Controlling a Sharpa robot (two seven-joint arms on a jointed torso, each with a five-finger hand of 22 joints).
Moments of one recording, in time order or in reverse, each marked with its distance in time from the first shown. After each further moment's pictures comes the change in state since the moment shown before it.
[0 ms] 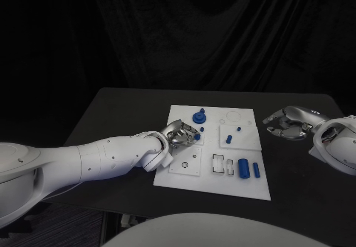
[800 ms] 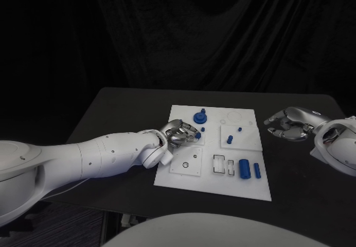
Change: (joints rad) left arm 0.006 0.000 0.004 -0.032 0.151 0.102 0.033; left_hand 0.012 0.029 -0.074 -0.014 -0.077 -0.075 -0.013 0.174 0.000 0.002 -0.016 0.000 0.003 0.000 -0.007 0.000 0.000 0.005 0.001 -0.001 -0.022 0.000; right arm -0.001 0.001 0.000 -0.001 0.000 0.006 -0.001; right_hand 0.000 0.000 0.000 0.000 0.000 0.000 0.000 0.000 0.000 -0.007 0.000 -0.010 0.000 0.000 0.000 -0.004 -0.002 0.000 0.000 0.000 0.000 0.000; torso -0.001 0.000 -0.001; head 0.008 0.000
